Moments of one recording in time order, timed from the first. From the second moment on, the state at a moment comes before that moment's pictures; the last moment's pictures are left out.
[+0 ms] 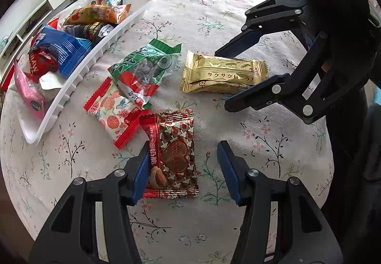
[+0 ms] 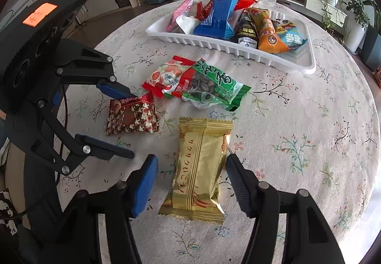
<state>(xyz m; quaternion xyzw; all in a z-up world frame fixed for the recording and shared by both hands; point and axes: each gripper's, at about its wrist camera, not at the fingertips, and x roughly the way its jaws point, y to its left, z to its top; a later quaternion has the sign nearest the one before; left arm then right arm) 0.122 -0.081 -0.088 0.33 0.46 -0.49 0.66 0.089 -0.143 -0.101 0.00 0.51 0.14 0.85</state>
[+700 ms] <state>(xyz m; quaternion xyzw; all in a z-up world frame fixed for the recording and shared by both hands) 0.130 -0.079 -0.085 0.29 0.49 -0.43 0.70 0.092 -0.138 -0.103 -0.03 0.52 0.13 0.84</state>
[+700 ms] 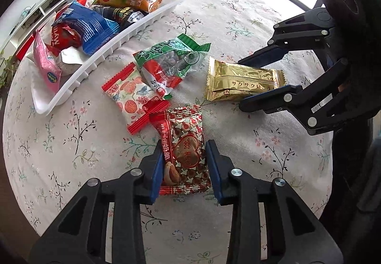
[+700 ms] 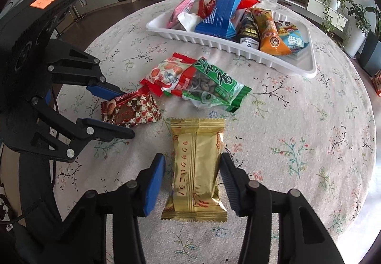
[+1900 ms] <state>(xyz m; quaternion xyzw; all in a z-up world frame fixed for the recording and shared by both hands) 0.179 -0.017 0.006 0.06 0.43 -0.39 0.81 0.099 -0.202 -0.033 0.09 0.43 0.07 0.90</state>
